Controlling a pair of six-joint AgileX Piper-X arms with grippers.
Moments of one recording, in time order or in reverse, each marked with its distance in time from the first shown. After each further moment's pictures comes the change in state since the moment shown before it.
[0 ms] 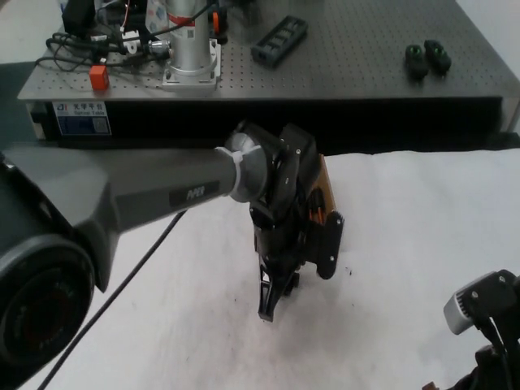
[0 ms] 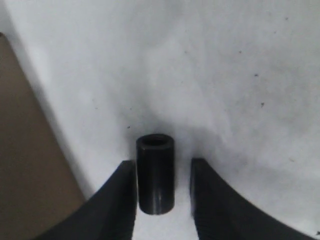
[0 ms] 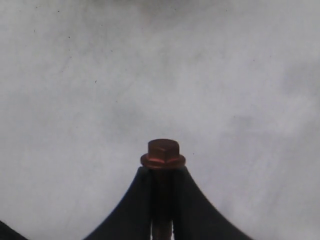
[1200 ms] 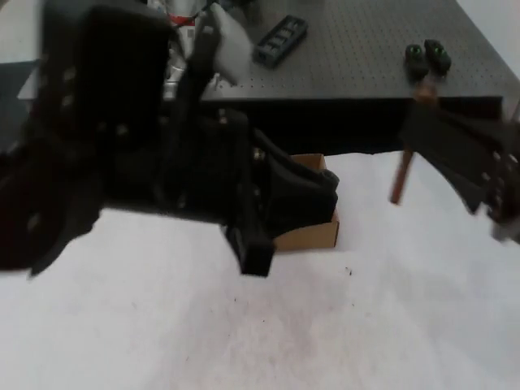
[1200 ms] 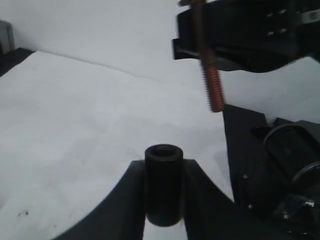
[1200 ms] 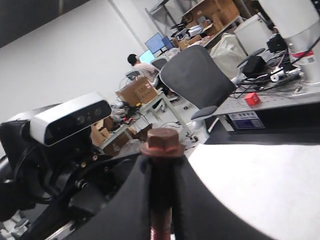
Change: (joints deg) left arm 3.5 -56.8 41.7 -38.0 45.9 -70.1; right arm 1.6 -8.4 -0.5 -59.4 -14.7 35.6
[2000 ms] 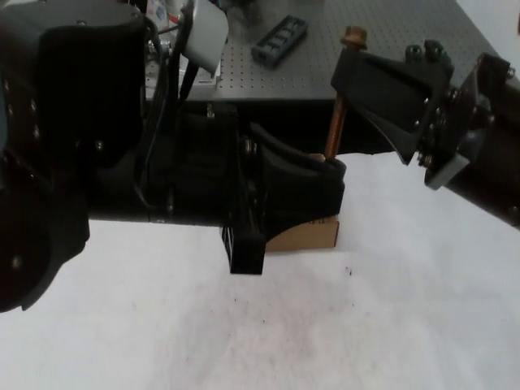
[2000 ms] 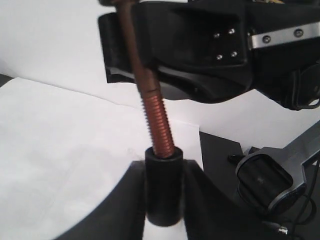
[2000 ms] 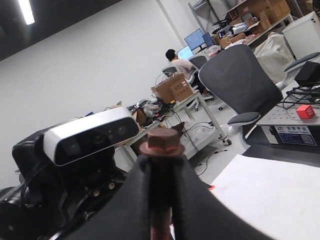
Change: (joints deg) left arm -0.2 -0.5 1.6 -7.3 0.8 -7.7; right arm 8.8 15.0 -7.1 -13.5 -0.3 -0.4
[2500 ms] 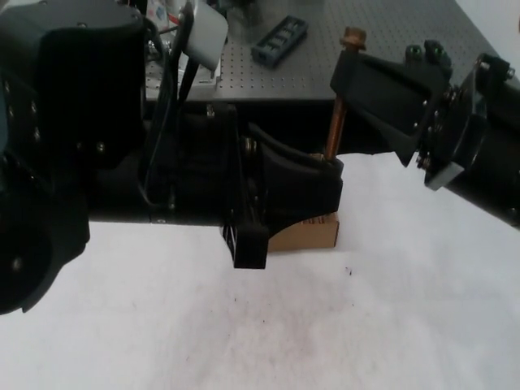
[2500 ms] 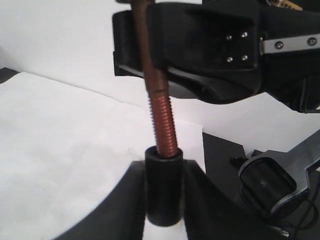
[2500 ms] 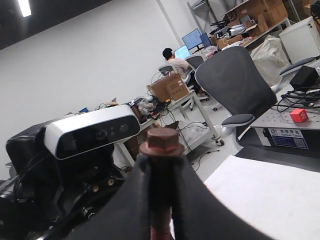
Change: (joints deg) left arm 0.0 0.0 0.2 0.0 -1.2 -1.0; right arm 0.0 0.0 -0.3 1.3 0.8 -3.3
